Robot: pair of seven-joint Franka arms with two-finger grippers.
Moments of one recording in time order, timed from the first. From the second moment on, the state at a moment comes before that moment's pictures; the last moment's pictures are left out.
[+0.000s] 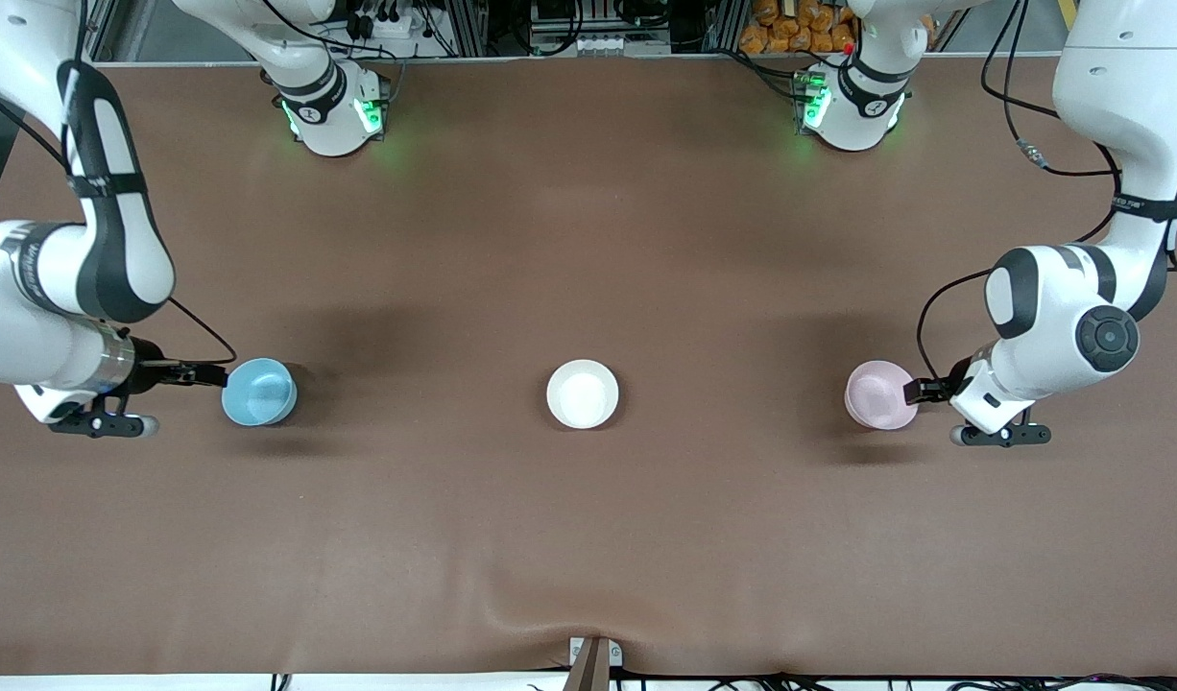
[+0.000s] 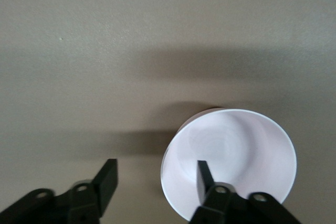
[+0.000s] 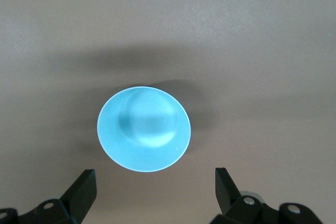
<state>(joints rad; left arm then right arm) 0.16 0.48 -0.14 -1.93 0.04 2.34 -0.01 -0.08 0.39 -0.05 -1.83 0.03 2.04 -0.07</state>
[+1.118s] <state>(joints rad) 0.14 0.51 -0.16 -1.90 0.04 2.38 -0.01 -0.13 0.52 -0.05 -1.93 0.03 2.27 -0.20</state>
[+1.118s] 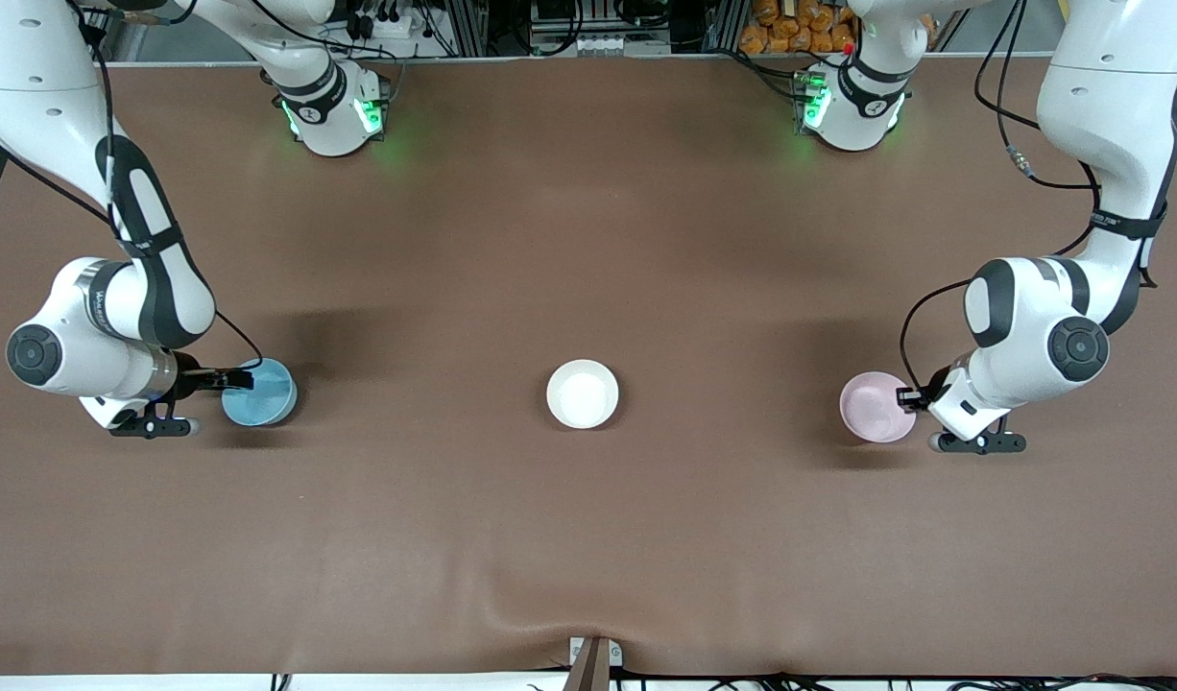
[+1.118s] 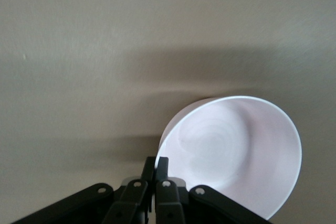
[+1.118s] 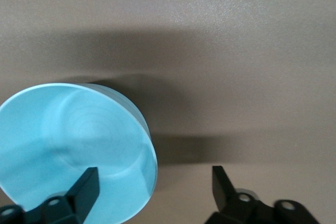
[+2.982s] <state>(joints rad) -0.07 0.50 -0.36 -1.53 0.02 2.16 -0.62 -0.09 0.37 -0.02 -1.63 0.25 1.89 -0.27</state>
